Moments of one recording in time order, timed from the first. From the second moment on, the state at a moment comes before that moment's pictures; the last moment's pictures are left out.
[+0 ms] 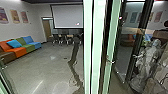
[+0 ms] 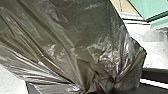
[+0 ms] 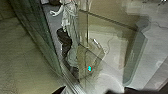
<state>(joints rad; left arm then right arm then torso) 1.45 2.90 -2.48 -0.16 0.05 0.23 -0.47 2.26 -2.76 -0.26 -0.29 0.60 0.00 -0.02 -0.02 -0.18</state>
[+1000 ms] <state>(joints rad) 1.45 2.89 -2.47 -0.17 0.05 0.23 -0.47 2.27 -2.77 -0.30 -0.26 0.60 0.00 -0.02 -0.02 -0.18</state>
